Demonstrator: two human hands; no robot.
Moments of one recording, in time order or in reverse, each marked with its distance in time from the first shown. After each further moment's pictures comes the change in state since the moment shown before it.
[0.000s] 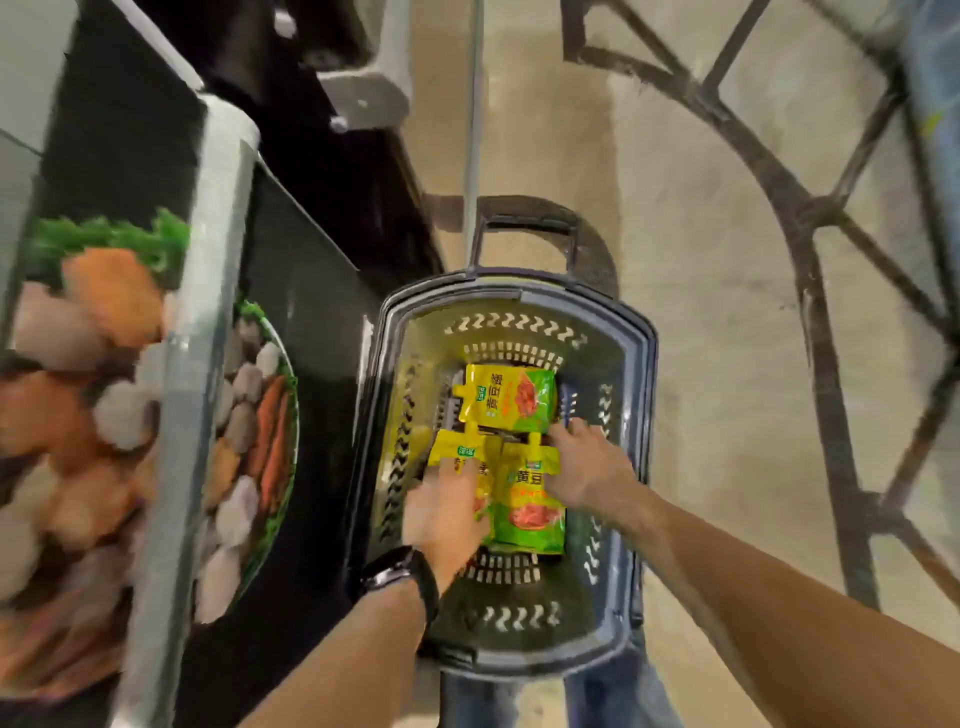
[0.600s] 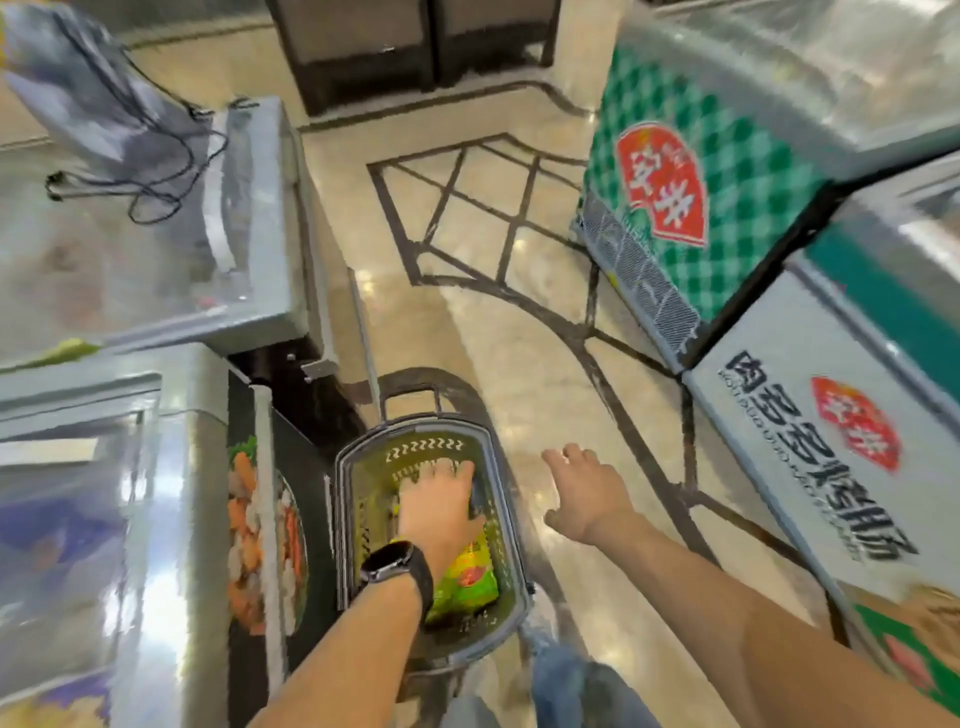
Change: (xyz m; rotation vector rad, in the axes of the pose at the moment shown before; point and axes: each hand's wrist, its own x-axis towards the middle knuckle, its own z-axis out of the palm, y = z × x) left_hand -0.250 0.126 -0.243 0.313 0.211 0.355; right_hand -0.379 0.002 -0.169 0.059 0.360 0.225
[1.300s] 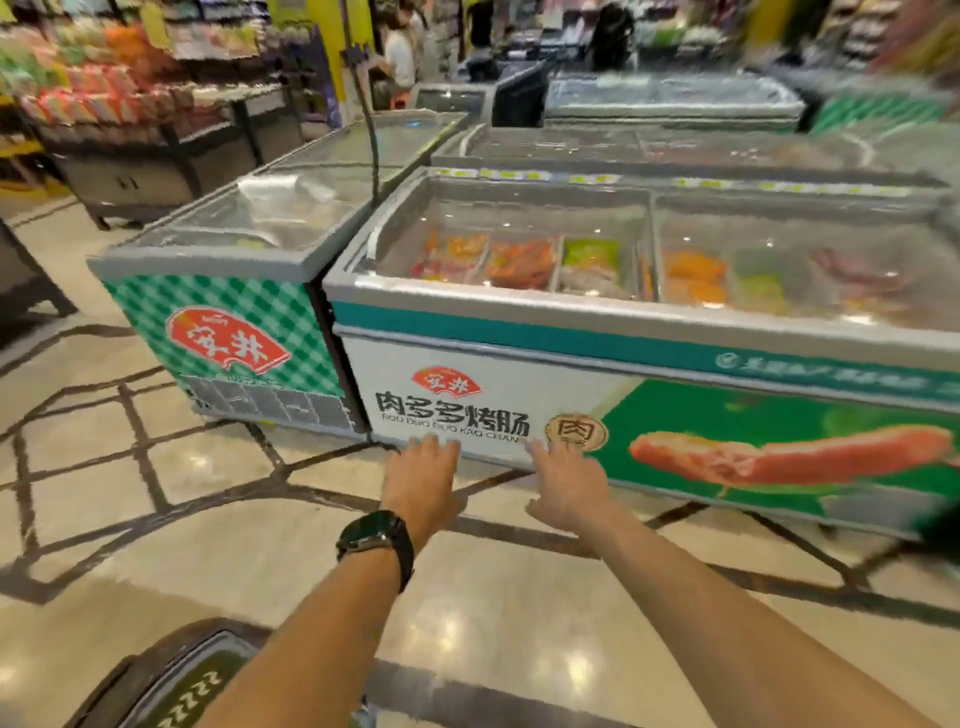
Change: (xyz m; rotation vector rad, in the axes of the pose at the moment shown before) left_hand -0.171 0.312 -0.060 0.452 0.314 0.972; right_hand -0.374 0.149 0.047 0.315 0.376 0.892
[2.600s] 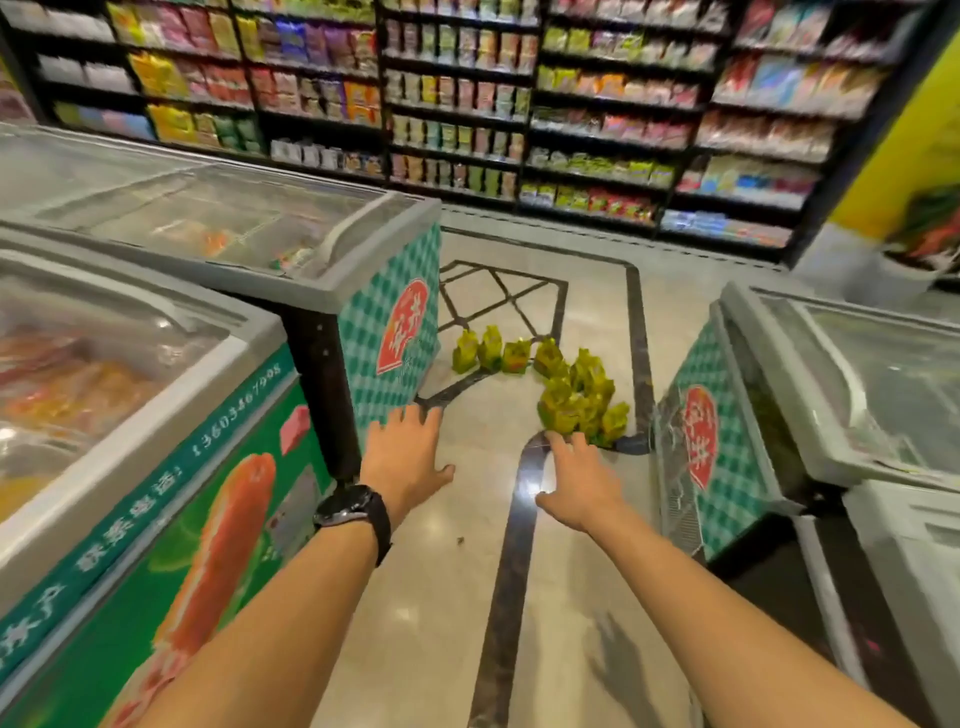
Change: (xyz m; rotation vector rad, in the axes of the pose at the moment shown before) left_hand 0.137 0.869 -0.115 0.035 0.133 1.520; right_hand -0.348 0.645 0.010 0.444 0.231 1.648
